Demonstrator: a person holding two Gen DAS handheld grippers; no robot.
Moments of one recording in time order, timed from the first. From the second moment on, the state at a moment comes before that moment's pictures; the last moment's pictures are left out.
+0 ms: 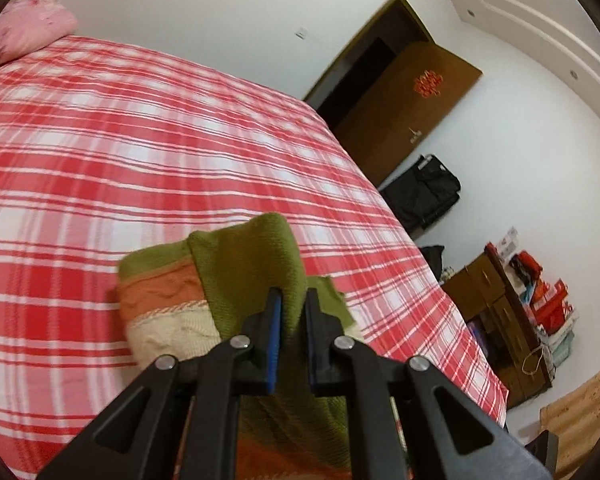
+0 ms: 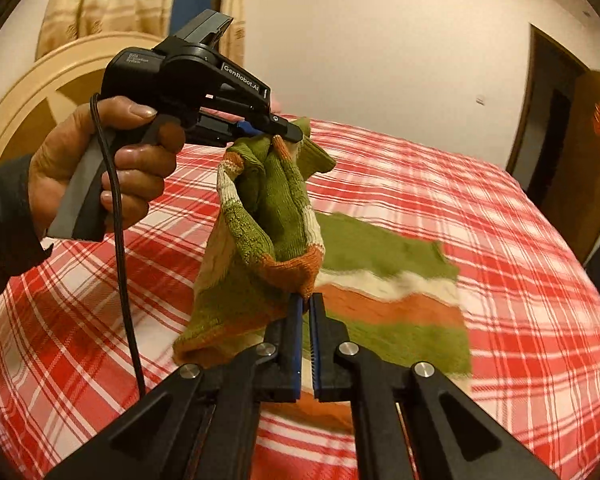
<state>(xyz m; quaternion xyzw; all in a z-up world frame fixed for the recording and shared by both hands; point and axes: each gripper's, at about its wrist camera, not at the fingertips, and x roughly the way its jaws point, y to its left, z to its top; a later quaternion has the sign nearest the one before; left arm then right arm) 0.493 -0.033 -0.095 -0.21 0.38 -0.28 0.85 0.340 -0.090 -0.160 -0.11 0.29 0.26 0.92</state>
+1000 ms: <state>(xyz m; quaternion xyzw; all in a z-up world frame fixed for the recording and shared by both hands) 0.518 -0.138 -0.125 -0.14 0.44 -0.32 0.83 0.408 -0.143 -0.226 0.07 0.43 0.33 0.84</state>
